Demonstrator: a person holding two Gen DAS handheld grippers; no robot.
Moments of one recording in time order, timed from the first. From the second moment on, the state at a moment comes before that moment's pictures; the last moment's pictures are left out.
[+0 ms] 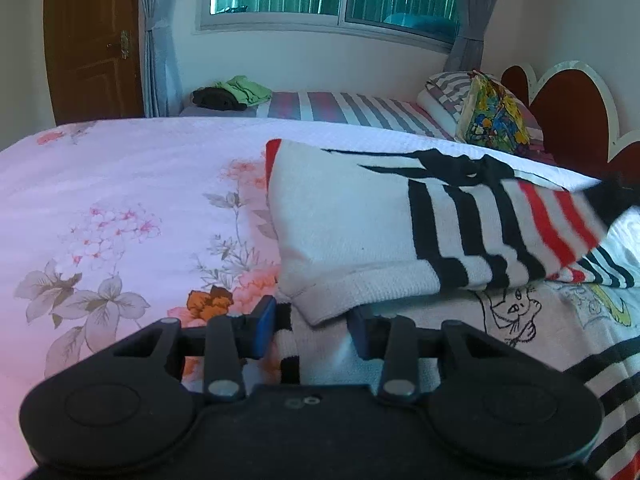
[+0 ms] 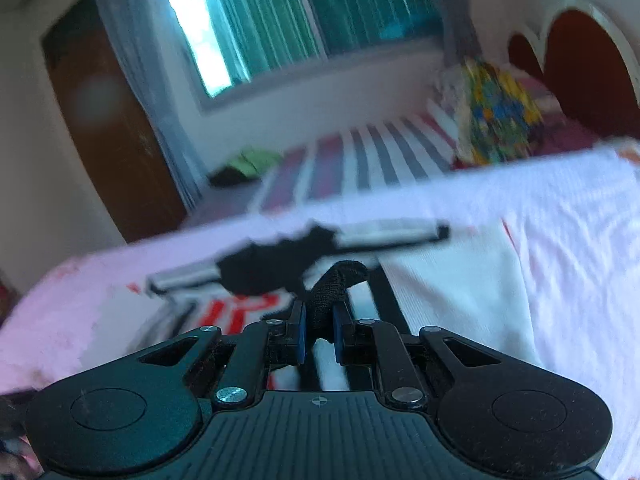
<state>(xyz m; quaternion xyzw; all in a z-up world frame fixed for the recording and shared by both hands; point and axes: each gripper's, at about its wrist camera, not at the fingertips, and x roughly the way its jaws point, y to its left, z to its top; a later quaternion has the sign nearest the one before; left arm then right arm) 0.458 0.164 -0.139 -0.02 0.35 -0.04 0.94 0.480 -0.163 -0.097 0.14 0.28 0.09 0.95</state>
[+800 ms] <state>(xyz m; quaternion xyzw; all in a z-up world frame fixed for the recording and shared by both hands) 0.464 0.168 -0.144 -0.04 0.36 -0.03 0.93 0.487 -0.168 -0.152 0.11 0.37 0.05 0.92</state>
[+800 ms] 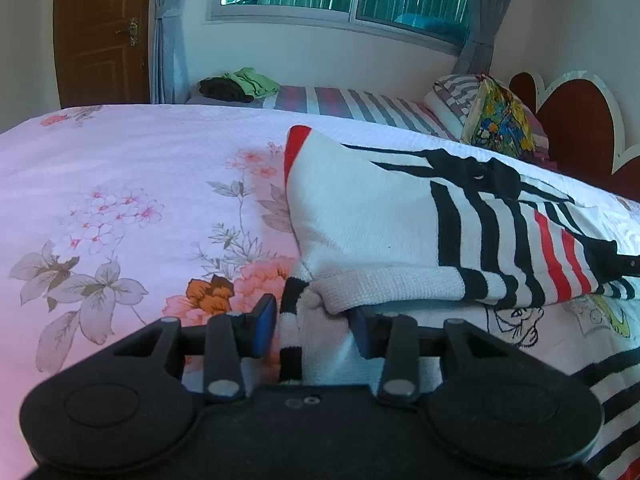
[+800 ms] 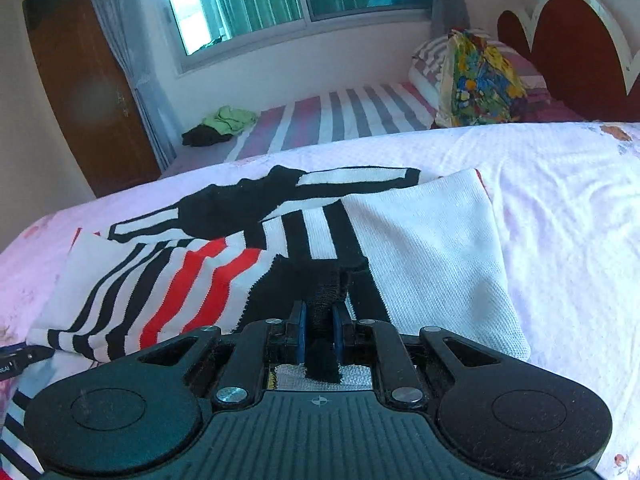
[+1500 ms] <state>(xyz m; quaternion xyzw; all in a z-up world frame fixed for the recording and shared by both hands) 0.512 0.134 -0.111 -0.03 0.31 -0.12 0.94 0.506 -0.195 -0.142 0.13 0.33 0.04 0.94</state>
